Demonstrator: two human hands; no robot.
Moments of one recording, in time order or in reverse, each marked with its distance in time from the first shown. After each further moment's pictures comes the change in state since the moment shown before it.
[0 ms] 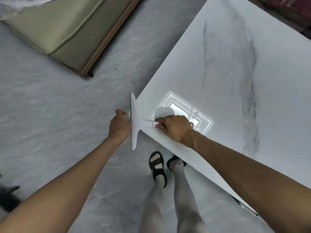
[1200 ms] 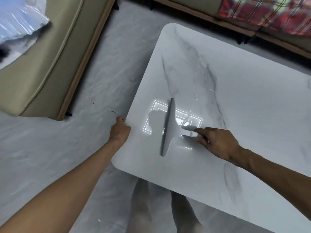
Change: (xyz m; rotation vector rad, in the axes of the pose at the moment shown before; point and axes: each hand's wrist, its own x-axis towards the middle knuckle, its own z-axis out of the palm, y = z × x) left_hand 0.079 0.167 0.008 0.094 -0.167 0.077; right_hand -0.095 0.163 -0.104 0.091 0.132 0.329
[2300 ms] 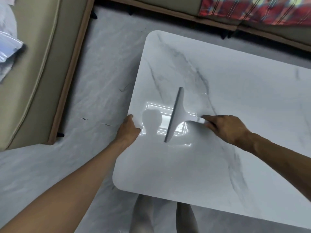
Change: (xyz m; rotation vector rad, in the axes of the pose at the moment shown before) left_hand 0.050 0.063 0.007 0.254 -0.175 0.207; right_hand 0.044 0.047 -0.027 -0.062 0.050 0.170
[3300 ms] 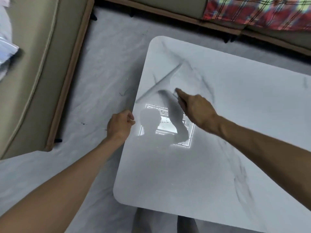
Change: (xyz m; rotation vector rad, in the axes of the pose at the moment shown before) left_hand 0.046 0.004 -0.043 0.039 0.259 0.189; right_hand 0.109 -0.083 -0.052 0.266 0.143 0.052
